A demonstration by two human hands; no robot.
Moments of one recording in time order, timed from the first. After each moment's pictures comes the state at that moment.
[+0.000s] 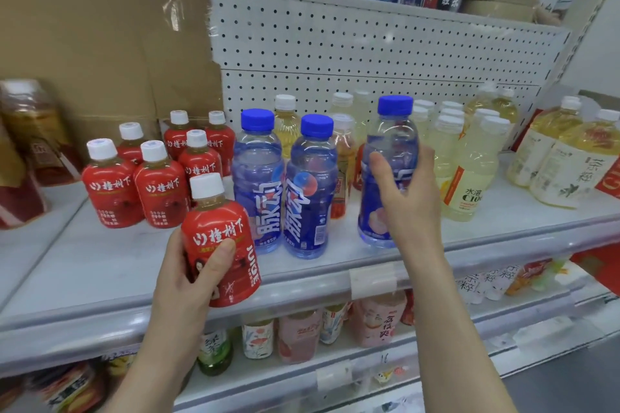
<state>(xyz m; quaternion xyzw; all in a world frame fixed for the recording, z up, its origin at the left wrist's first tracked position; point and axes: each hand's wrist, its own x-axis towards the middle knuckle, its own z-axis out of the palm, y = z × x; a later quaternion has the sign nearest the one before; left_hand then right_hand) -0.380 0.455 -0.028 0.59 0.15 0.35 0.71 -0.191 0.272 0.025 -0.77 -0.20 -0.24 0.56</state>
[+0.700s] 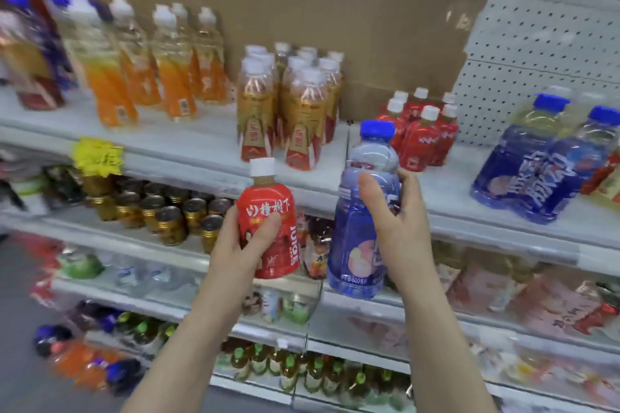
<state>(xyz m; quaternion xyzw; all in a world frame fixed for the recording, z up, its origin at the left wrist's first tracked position) -0.704 0.597 -0.054 0.53 0.27 0.40 0.70 -0.540 0.489 -0.012 -0.66 -0.34 0.07 0.67</state>
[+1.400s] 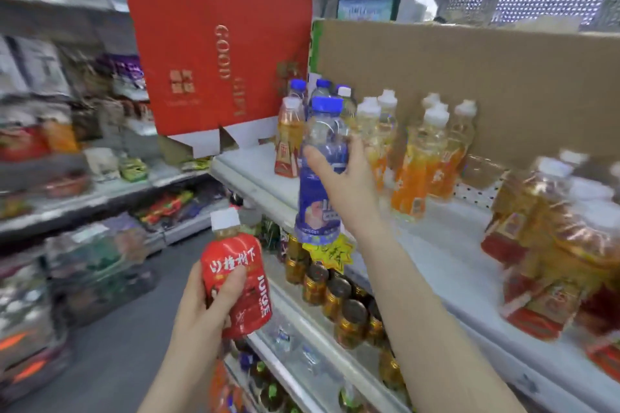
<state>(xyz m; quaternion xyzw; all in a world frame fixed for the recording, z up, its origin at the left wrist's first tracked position) -0.926 0.823 -0.051 0.37 0.41 0.63 0.54 -0.741 0.921 0.053 -0.48 -0.59 0.23 0.61</state>
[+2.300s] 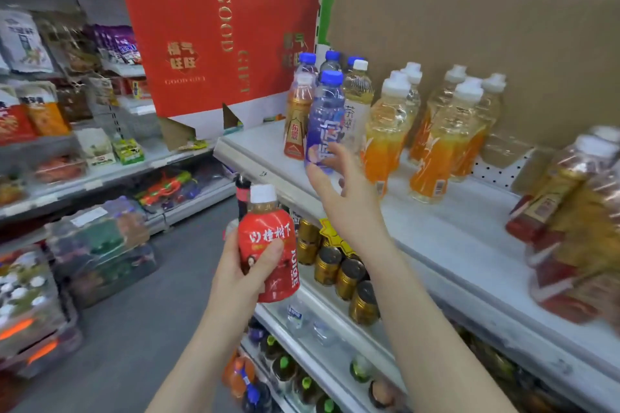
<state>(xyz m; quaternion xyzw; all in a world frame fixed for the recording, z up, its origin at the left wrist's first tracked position) -0.933 0.868 -0.051 0.47 0.43 0.56 0.53 -0.771 0.921 0.017 -0.56 -0.62 0.21 0.51</state>
